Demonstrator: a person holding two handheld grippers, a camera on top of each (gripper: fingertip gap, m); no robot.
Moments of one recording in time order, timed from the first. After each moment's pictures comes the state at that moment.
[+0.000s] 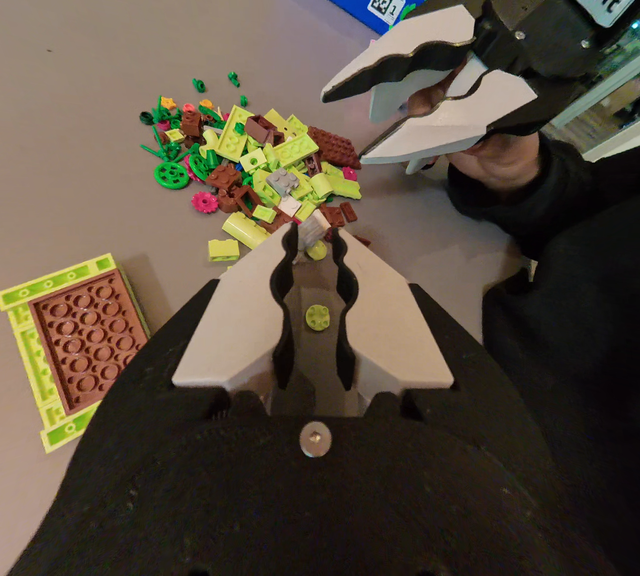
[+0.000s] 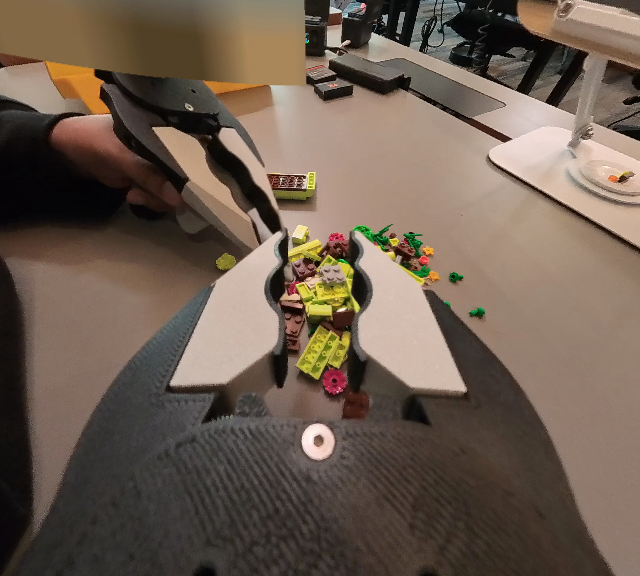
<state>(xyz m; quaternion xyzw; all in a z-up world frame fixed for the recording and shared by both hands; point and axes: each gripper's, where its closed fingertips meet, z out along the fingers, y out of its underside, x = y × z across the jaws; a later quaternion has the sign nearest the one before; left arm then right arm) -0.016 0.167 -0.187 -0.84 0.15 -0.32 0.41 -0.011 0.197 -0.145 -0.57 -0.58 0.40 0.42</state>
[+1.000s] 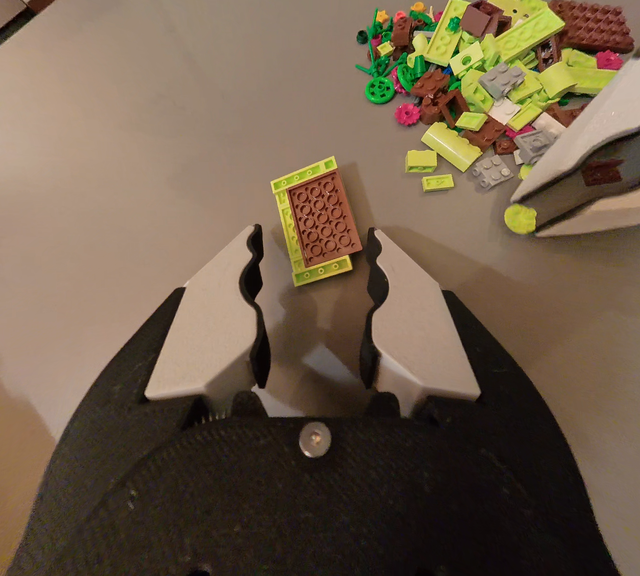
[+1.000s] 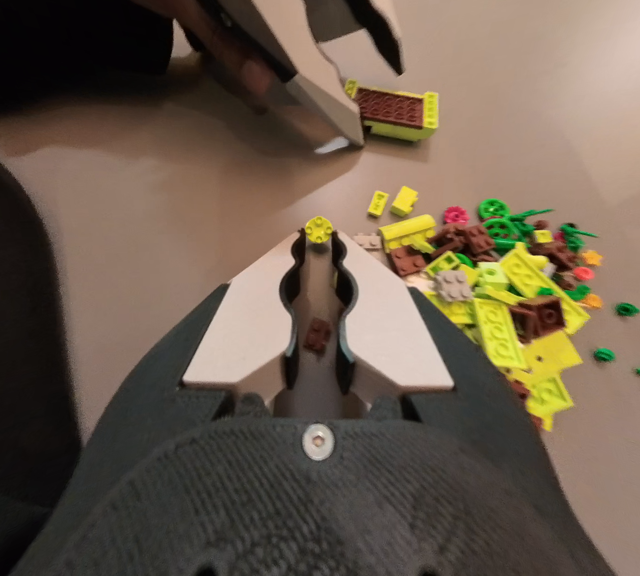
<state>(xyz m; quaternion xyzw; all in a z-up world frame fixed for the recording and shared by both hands) -0.132 0.164 -0.217 -0.91 0.15 -0.01 0.40 -0.038 0.131 -0.211 -0.57 -0.70 0.33 0.28</state>
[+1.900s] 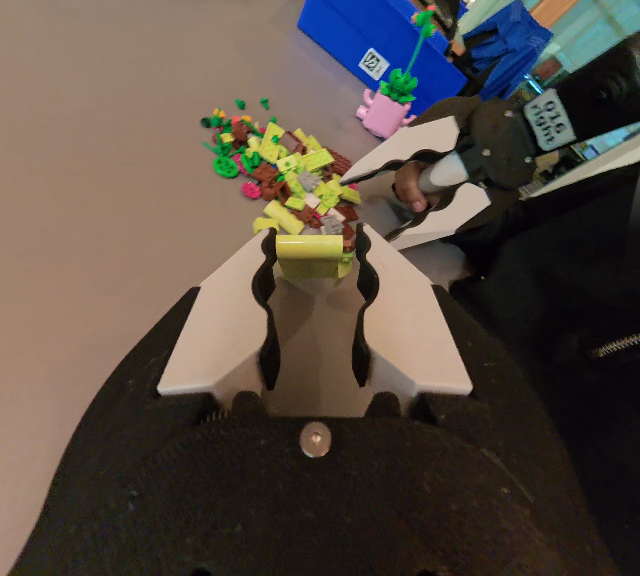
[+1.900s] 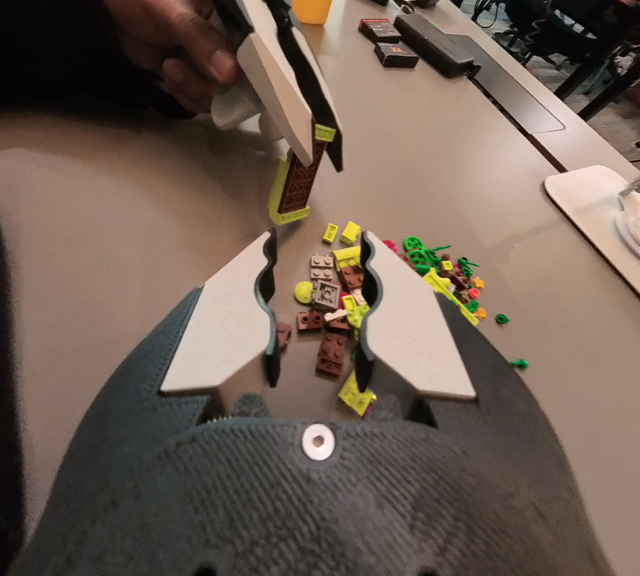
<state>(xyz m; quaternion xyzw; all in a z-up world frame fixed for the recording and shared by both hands) -0.067 0.152 -0.165 -0.81 0.11 -0.38 0.43 -0.035 0.152 -0.171 -0.52 -0.68 0.32 0.41</state>
